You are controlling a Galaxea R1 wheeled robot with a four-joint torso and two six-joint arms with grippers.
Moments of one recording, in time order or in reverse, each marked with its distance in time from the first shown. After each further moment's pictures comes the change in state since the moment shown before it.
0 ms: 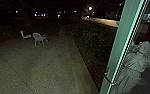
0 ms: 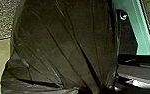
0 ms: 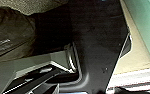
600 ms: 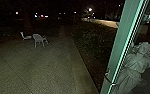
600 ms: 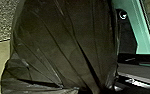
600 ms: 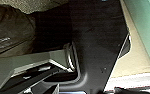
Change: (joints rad) left arm 0.002 -0.001 0.000 0.000 0.001 0.000; right arm -0.007 -0.003 0.000 -0.003 0.000 -0.026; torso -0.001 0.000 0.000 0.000
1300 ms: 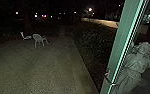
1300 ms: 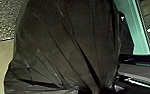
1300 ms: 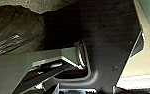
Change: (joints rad) left arm -0.007 -0.101 0.138 -0.001 0.005 -0.004; right arm -0.005 -0.110 0.210 -0.005 0.010 -0.001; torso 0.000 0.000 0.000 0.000
